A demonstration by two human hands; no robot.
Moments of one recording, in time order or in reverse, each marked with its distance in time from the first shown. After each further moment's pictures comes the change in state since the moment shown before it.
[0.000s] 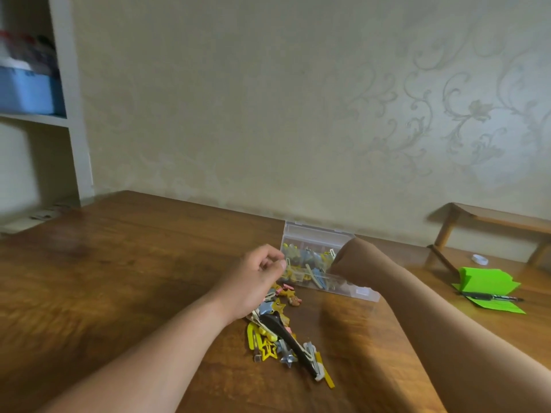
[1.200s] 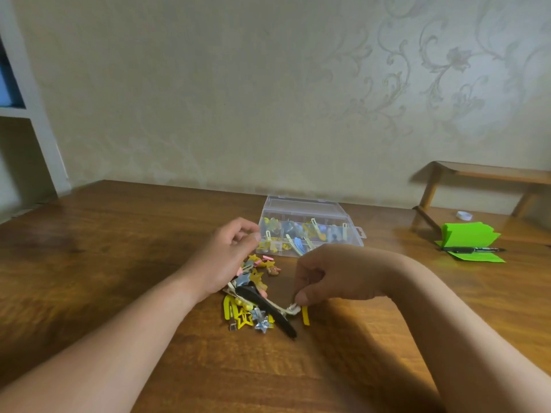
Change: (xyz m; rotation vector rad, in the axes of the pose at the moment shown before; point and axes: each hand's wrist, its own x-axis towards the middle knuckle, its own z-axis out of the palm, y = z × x) left_hand -0.003 0.001 0.001 0.000 0.016 0.002; right_hand -0.102 0.000 -0.024 0.056 -0.476 -0.485
